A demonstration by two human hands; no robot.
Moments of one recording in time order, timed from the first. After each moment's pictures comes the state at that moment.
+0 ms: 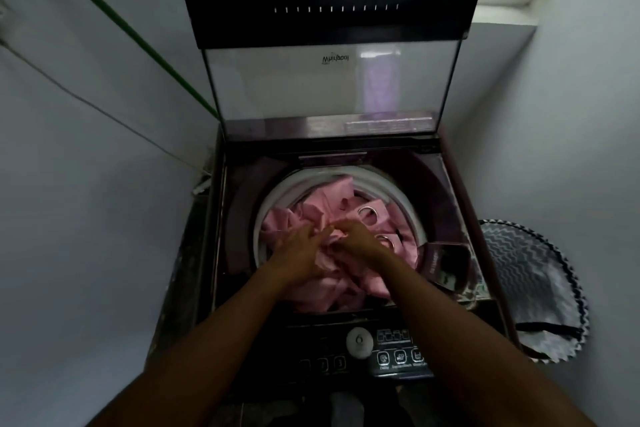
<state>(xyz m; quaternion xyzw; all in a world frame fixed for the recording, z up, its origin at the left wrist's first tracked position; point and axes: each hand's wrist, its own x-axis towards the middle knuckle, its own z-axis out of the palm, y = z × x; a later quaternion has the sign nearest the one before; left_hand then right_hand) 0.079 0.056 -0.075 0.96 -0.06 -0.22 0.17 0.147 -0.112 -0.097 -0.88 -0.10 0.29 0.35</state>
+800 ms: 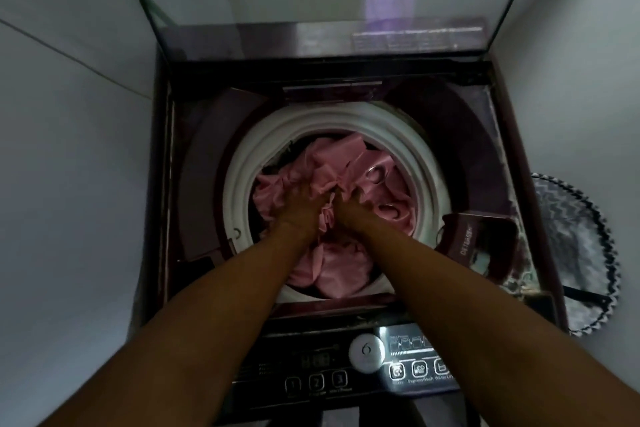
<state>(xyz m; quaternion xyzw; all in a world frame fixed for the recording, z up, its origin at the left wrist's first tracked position) 0.124 0.030 -0.190 0.93 0.00 -0.33 0.14 0.162 -0.101 -0.194 -0.88 -0.13 0.46 0.07</state>
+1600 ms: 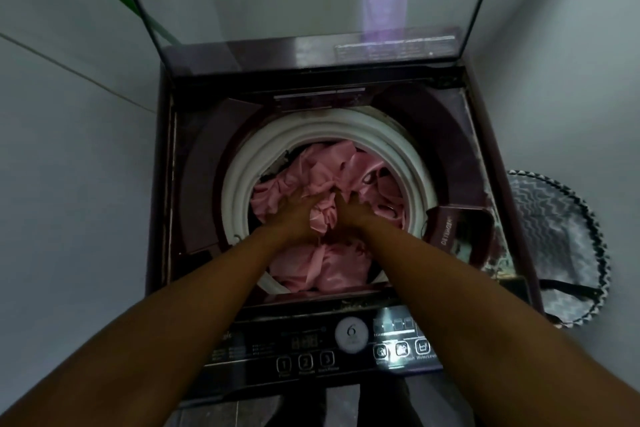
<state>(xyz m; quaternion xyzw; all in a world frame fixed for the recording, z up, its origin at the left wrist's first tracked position) 0.112 0.041 -0.163 0.90 0.02 -0.33 0.28 0.160 -0.116 -0.177 -0.88 -0.10 0.46 0.06</state>
